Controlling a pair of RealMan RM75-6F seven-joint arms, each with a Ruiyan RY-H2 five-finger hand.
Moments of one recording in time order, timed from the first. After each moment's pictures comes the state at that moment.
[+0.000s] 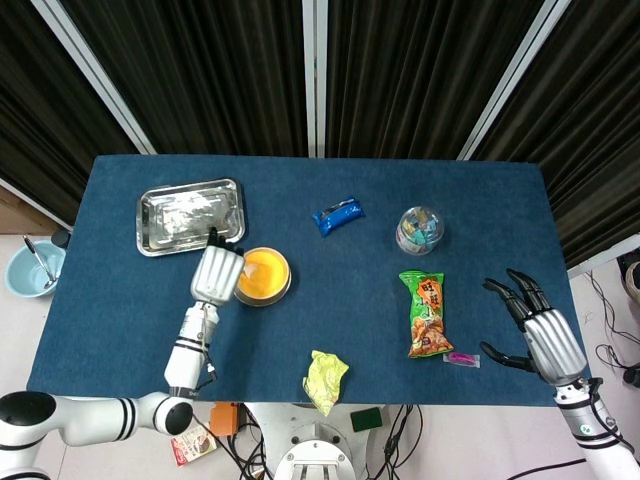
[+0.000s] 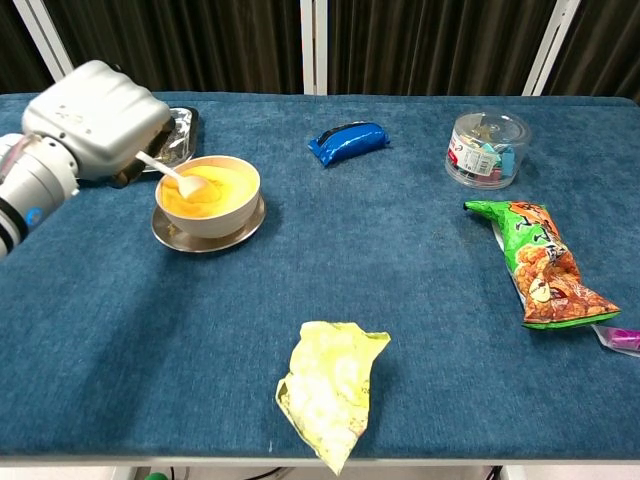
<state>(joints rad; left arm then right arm) -0.70 -1.73 -0.14 -1.46 1.04 1.35 1.19 0.20 -1.17 -0.02 -1.55 -1.77 1.57 0.28</state>
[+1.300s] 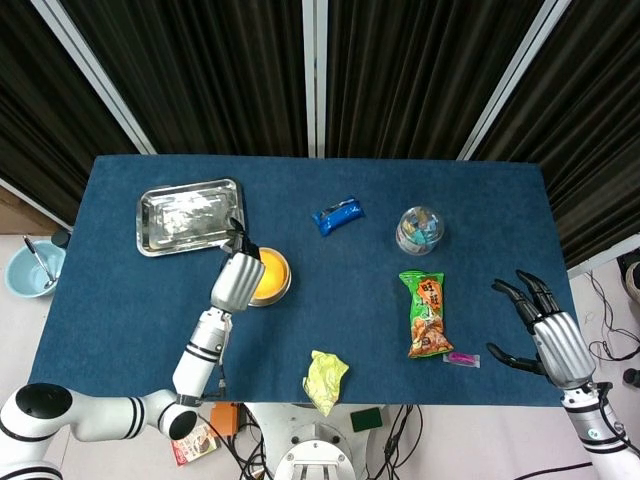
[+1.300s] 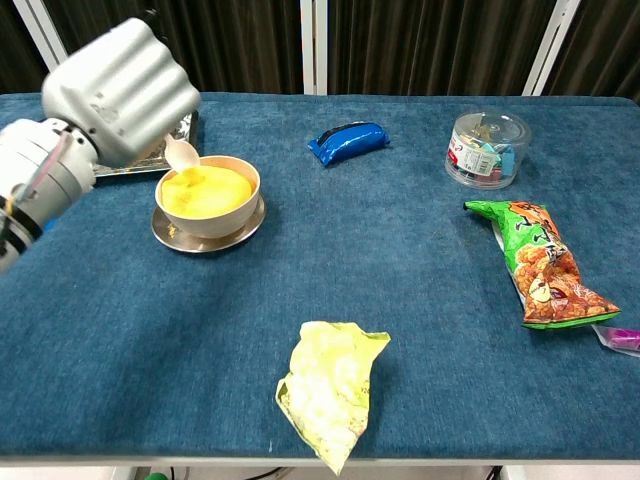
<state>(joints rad) -0.77 -1.78 -0.05 -1.39 1.23 1.47 1.68 0.18 -1.17 -0.02 -1.53 -1.77 1.61 0.31</state>
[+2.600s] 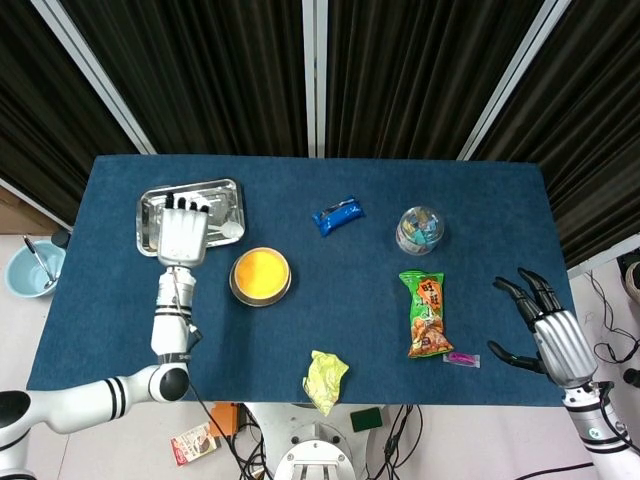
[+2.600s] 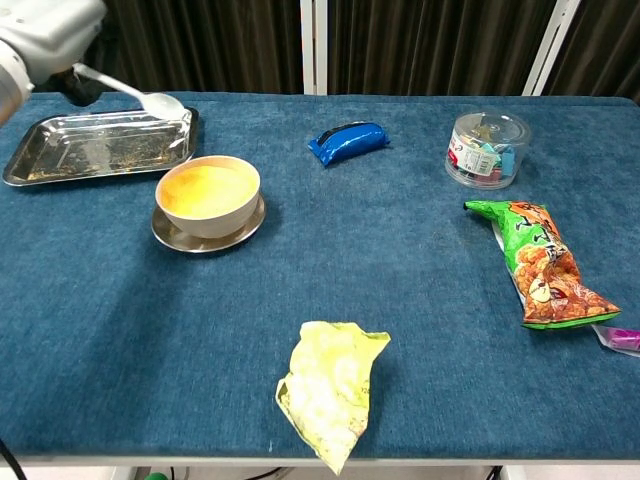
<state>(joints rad) -0.69 -1.67 -0.40 -1.45 0.89 1.29 1.07 0.18 -1.14 -0.01 -1.58 -1.76 1.59 0.27</state>
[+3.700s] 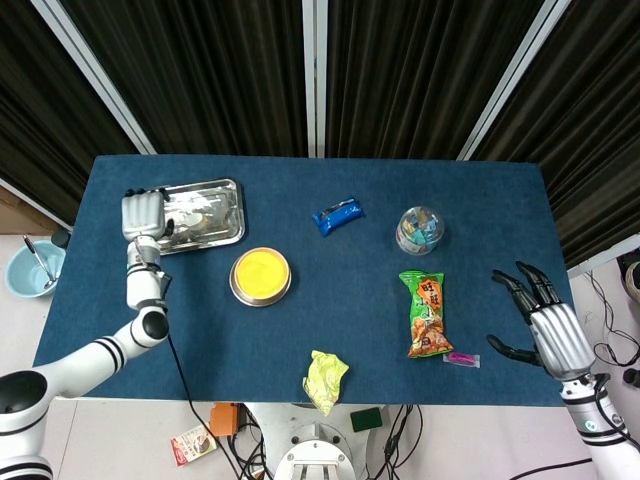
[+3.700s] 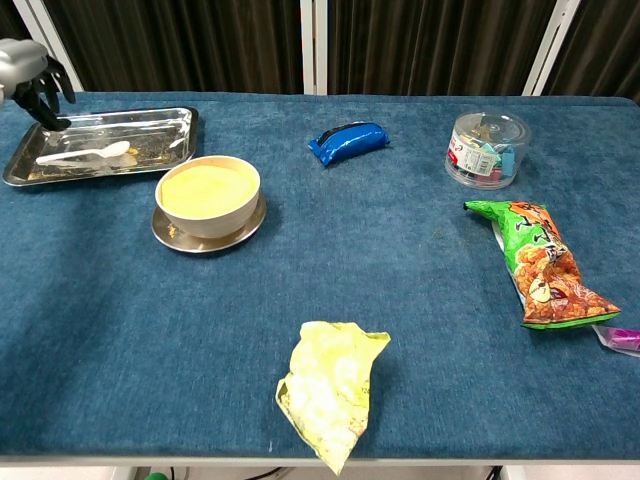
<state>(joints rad) -0.80 -1.67 -0.42 -0.99 0.60 0.95 0.68 0.20 -1.10 0.01 -1.65 -1.72 1.52 0.20</state>
